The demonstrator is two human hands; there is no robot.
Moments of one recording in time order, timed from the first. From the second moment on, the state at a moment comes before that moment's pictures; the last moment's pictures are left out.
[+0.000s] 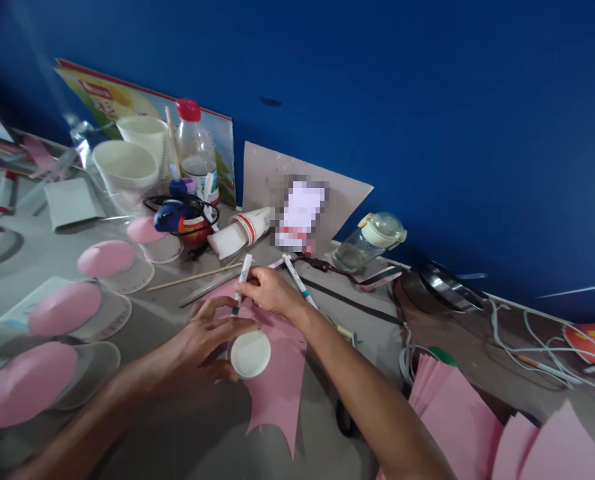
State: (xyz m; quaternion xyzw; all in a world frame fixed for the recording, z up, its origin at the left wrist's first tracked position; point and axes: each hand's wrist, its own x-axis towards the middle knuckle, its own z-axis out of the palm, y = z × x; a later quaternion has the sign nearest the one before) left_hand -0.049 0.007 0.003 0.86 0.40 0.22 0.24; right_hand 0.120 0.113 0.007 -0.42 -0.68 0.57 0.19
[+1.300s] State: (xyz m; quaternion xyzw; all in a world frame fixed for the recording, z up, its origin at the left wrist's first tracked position) left_hand -0.048 0.008 0.004 0.86 0.40 0.22 0.25; right_hand 0.131 0.117 0.015 -0.37 -0.69 0.61 0.12
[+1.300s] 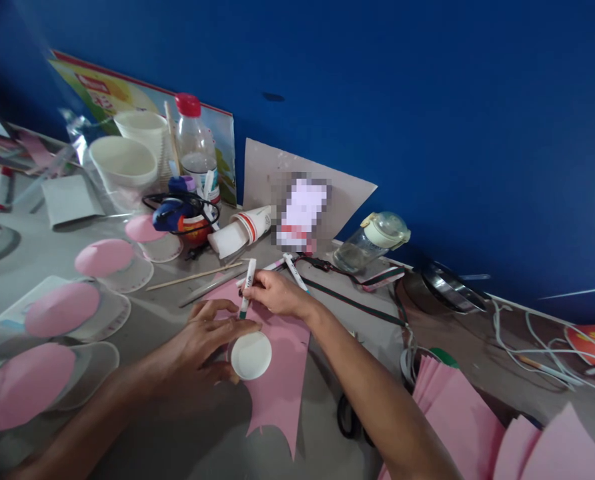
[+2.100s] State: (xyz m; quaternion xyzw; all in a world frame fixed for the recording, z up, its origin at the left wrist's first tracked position) left_hand -0.047 0.004 0.013 0.84 0.42 0.23 0.25; right_hand 0.199 -0.051 0.045 -0.41 -0.75 0.40 0.33
